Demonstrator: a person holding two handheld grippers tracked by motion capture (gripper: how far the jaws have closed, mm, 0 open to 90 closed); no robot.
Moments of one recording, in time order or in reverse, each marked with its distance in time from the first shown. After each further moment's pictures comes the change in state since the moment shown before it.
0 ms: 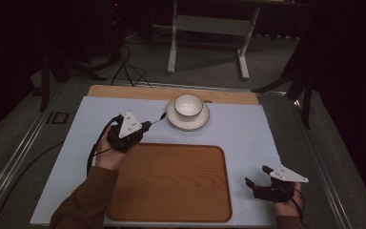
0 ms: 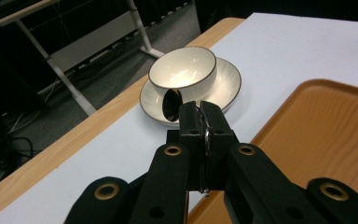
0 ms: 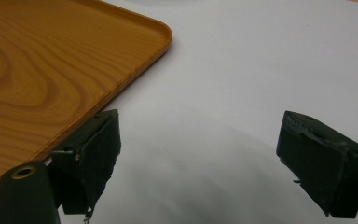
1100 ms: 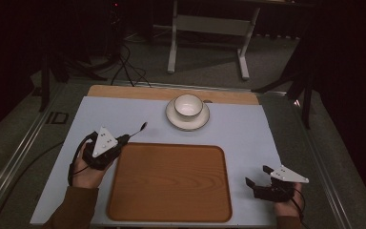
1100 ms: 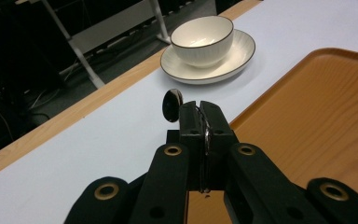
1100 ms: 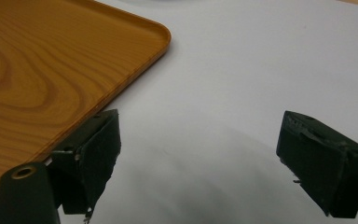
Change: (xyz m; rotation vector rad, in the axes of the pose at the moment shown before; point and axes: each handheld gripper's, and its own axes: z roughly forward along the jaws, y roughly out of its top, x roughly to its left) left arm 0.002 -0.043 -0.046 0.022 0.060 -0.053; right arm 0.000 0.000 -0.001 -0.005 -0.004 0.003
